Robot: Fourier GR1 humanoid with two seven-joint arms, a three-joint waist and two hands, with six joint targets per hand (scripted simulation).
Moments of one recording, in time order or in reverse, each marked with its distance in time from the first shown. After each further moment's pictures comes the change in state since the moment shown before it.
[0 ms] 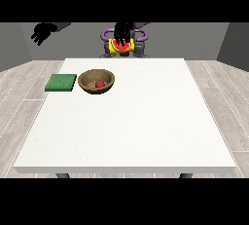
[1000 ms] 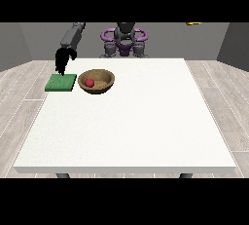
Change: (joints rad) left arm 0.053 0.196 0.862 -0.372 1.150 -0.249 -0.365; right arm 0.022 0.106 -0.046 0.063 0.022 -0.161 -0.109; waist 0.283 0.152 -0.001
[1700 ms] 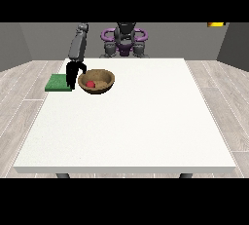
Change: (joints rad) left arm 0.075 0.200 0.151 -0.055 0.228 -0.199 0.020; right arm -0.139 0.057 0.028 0.282 0.037 0.003 -0.224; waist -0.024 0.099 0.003
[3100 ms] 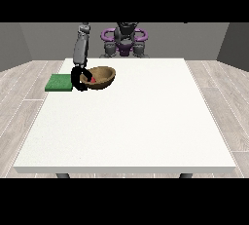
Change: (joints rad) left arm 0.032 0.149 0.088 -0.130 0.176 -0.077 0.054; right arm -0.068 -0.021 0.040 0.091 0.089 -0.192 -0.081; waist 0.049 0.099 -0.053
